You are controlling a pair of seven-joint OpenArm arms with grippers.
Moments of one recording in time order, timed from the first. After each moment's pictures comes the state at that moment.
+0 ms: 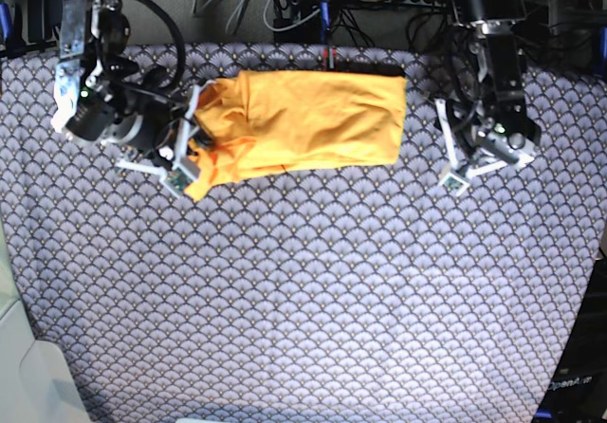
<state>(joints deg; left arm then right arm) 1.0 -4.9 -12.0 95.1 4.1 -40.5 79.2 -9.4 10.7 3.6 113.2 24.3 39.9 -72.4</state>
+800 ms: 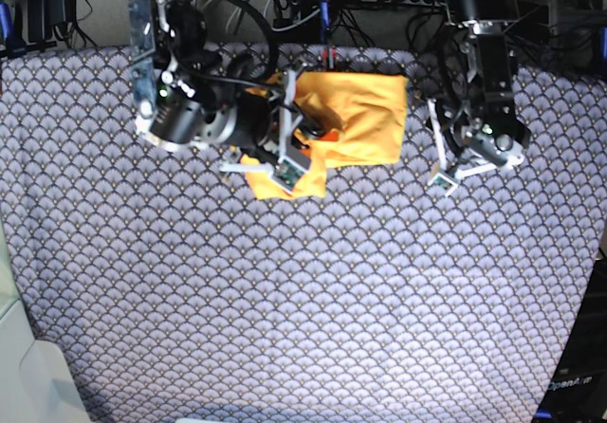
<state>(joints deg) 0.8 -3.9 -9.9 95.0 5.6 -40.5 79.2 -5.8 -0.9 -10.9 111.7 24.2 39.9 -74.4</state>
